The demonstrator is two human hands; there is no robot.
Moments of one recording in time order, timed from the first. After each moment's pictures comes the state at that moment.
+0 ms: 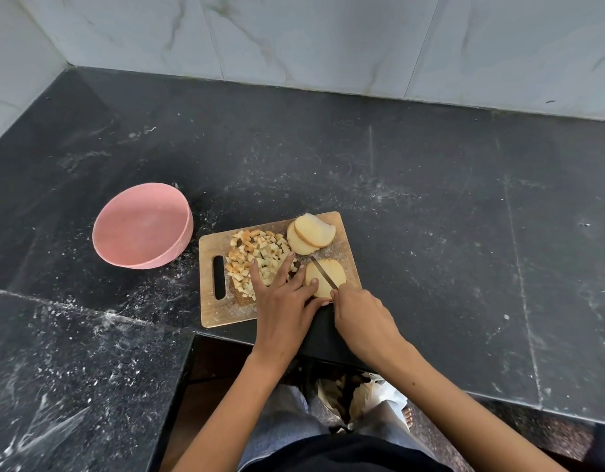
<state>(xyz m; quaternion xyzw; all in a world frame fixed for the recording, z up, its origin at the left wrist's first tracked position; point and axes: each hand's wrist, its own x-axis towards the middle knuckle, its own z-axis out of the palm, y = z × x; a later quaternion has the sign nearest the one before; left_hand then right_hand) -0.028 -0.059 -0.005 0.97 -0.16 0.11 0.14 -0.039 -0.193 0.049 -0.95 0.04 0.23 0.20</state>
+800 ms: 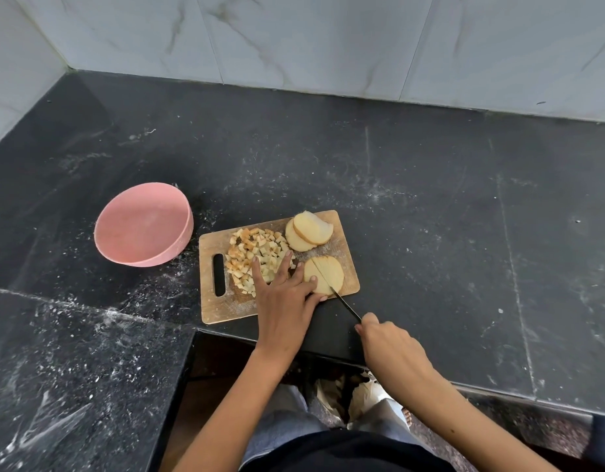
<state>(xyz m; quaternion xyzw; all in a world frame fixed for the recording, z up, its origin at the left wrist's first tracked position) -0.031 -0.064 -0.003 0.98 -0.13 0.10 0.14 -0.085 -0.222 0.048 -0.95 0.02 0.30 0.12</state>
